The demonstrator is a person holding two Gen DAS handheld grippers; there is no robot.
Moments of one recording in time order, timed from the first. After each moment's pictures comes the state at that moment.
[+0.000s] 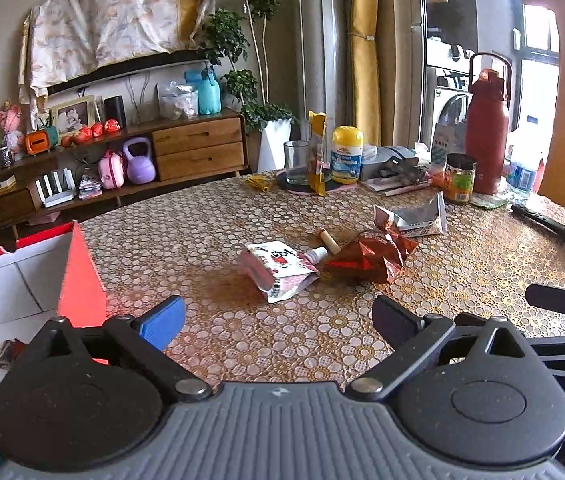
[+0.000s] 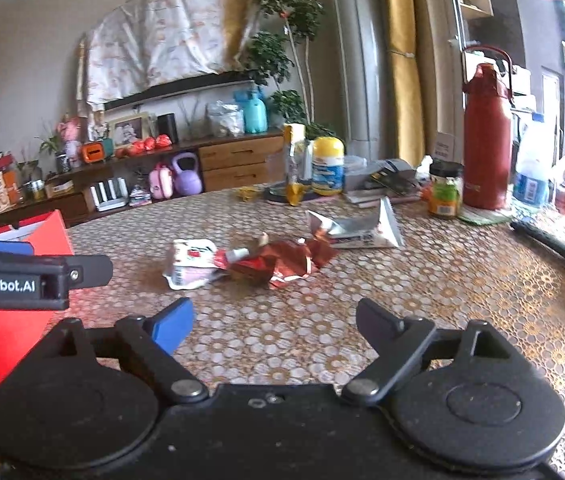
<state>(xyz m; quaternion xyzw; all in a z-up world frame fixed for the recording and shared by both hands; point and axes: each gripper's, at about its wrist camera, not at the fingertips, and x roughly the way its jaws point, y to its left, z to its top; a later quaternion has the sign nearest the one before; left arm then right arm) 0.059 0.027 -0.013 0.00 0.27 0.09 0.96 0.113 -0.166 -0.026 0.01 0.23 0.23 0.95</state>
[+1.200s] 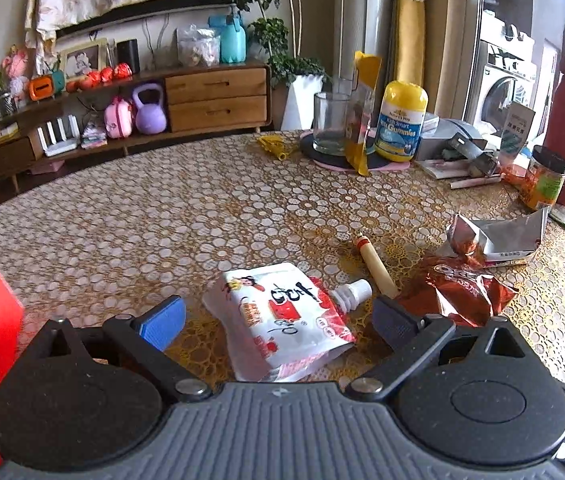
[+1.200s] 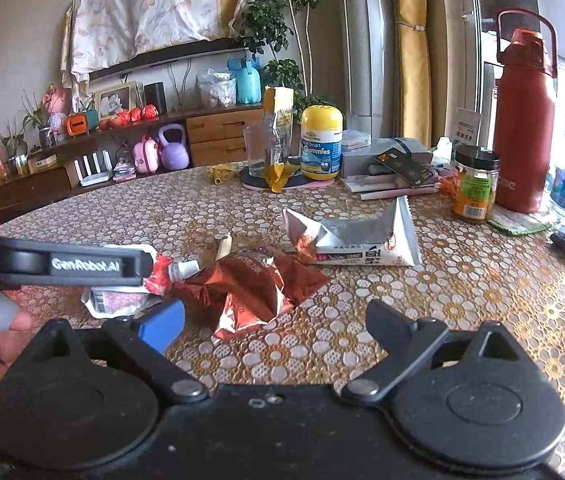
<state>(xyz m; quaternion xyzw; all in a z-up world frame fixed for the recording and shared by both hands) 0.222 0.060 -0.073 -0.05 0.33 0.13 0.93 0.228 -0.138 -0.051 -0.02 0.27 0.23 0.94</state>
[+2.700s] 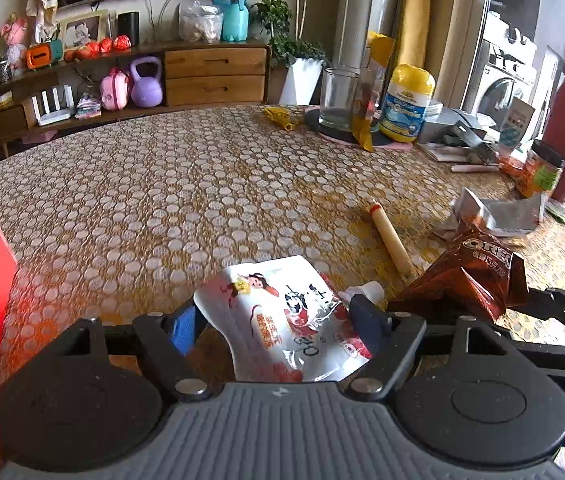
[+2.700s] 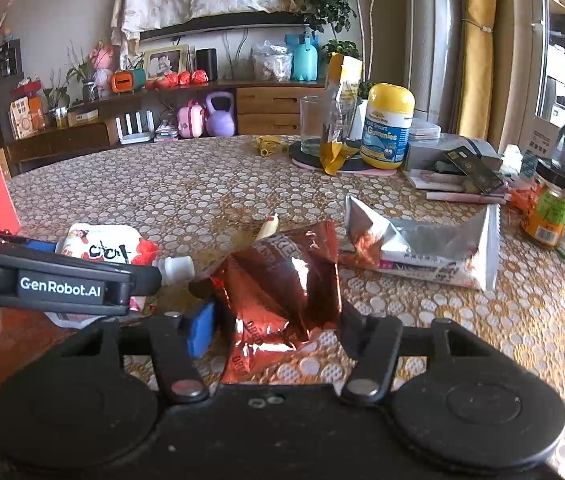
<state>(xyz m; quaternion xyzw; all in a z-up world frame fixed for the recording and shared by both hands) 0.195 0.076 -0.085 -0.09 0.34 0.12 0.93 0.257 -0.105 -0.070 -0.08 0.28 0.30 0.91</state>
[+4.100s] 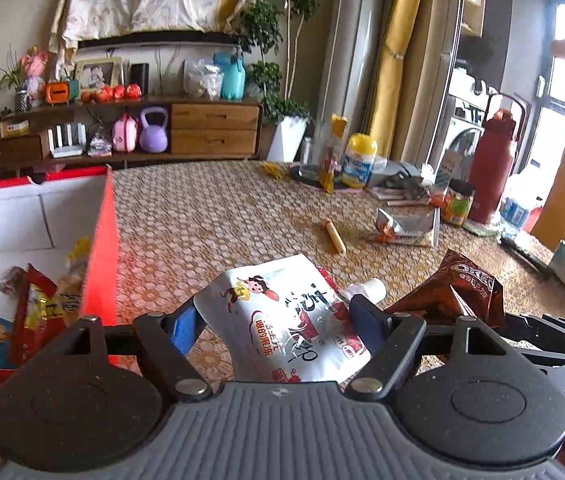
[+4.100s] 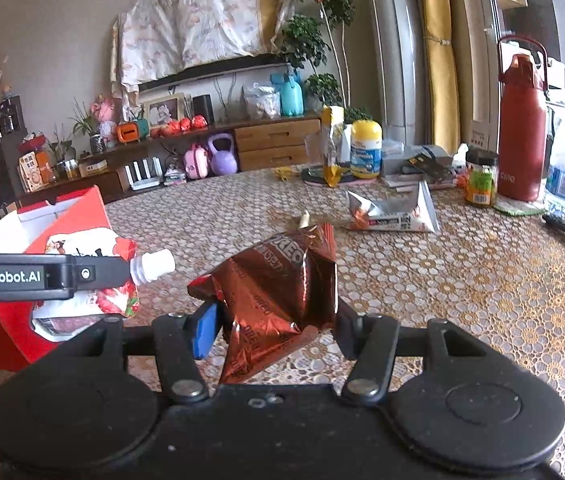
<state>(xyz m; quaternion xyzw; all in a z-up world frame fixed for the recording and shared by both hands) 0.003 0.044 -0.011 -0.09 0.26 0.11 0.96 0.099 -0.154 -0.021 -0.01 0.25 0.28 0.93</state>
